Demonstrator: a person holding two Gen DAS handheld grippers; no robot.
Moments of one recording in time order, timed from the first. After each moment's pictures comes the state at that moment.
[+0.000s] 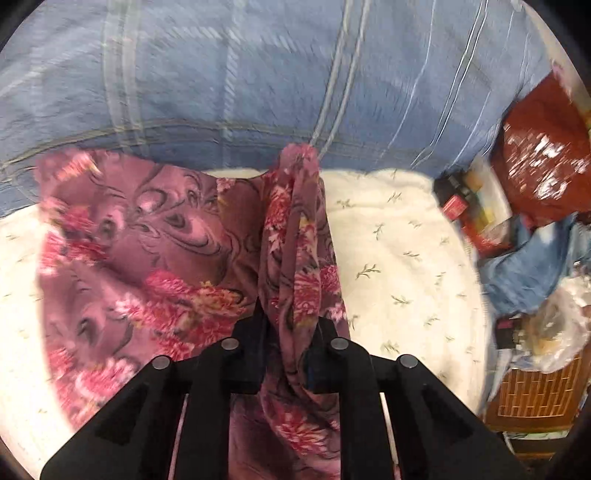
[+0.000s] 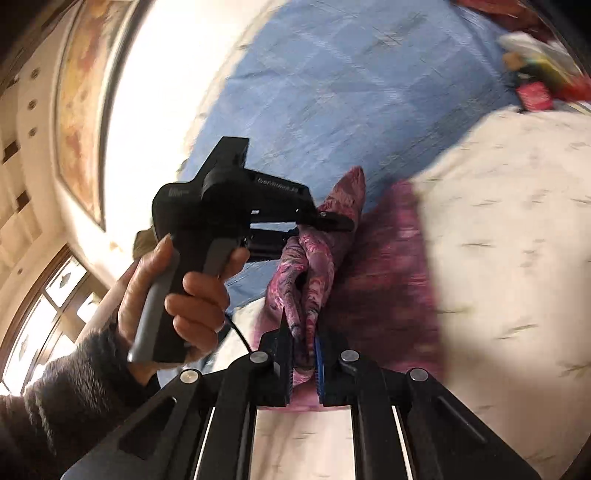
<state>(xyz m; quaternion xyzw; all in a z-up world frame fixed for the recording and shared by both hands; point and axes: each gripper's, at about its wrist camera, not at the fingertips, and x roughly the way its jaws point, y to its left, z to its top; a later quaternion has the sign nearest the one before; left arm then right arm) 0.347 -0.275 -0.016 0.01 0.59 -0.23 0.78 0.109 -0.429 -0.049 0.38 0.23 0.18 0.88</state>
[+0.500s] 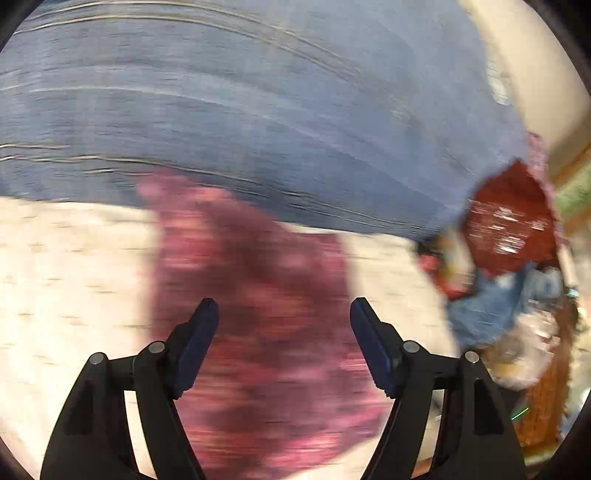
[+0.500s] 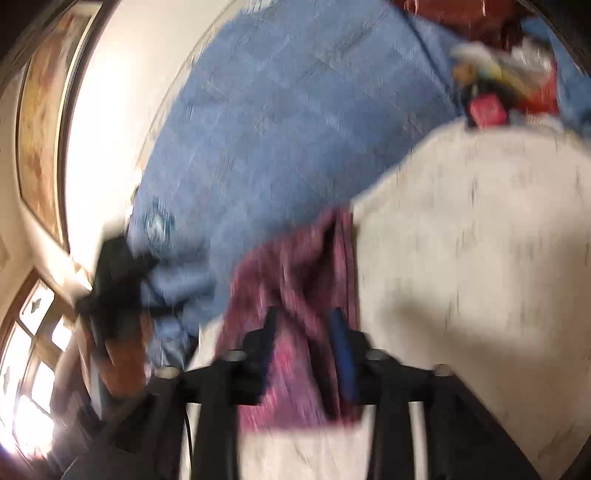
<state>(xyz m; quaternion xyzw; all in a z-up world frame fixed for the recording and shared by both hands) 0.332 -0.145 0.047 -0.10 0.51 -0.22 0.83 0.118 -0.475 -0.022 0.40 0.25 0.11 0.88</state>
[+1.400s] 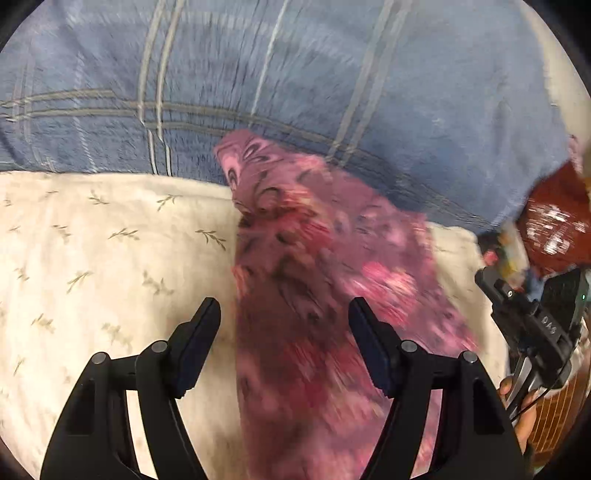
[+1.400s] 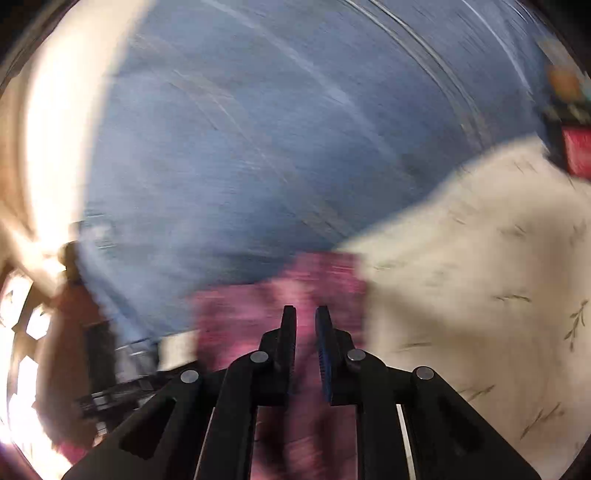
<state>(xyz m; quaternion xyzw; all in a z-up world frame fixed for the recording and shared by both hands) 0.340 -0.122 -0.002 -0.08 0.51 -0.20 0.83 0.256 -0.470 -0.018 0.35 0.32 0.14 0.87</state>
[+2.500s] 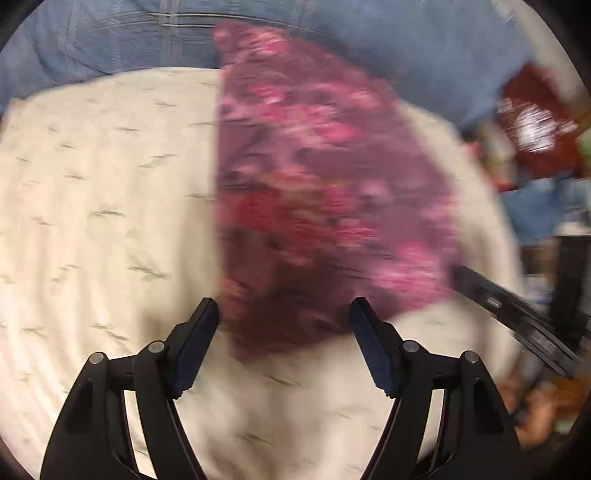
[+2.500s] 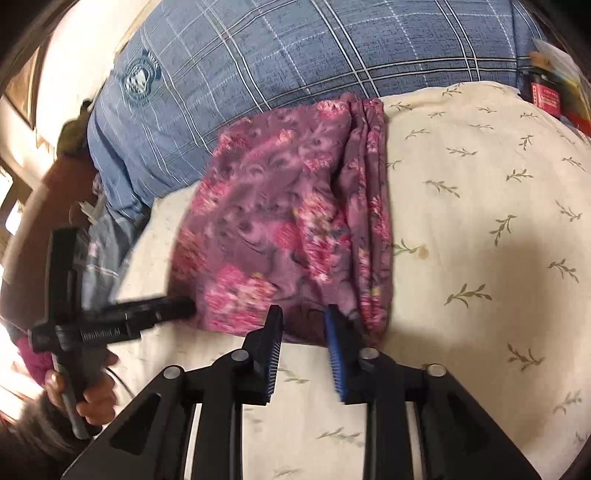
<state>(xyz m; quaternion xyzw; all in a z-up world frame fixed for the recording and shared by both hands) 0.217 -0.115 -0.019 -0.06 0.57 -0.24 0.79 0.144 -0.387 -0.036 0.22 0.45 0.14 0.86</state>
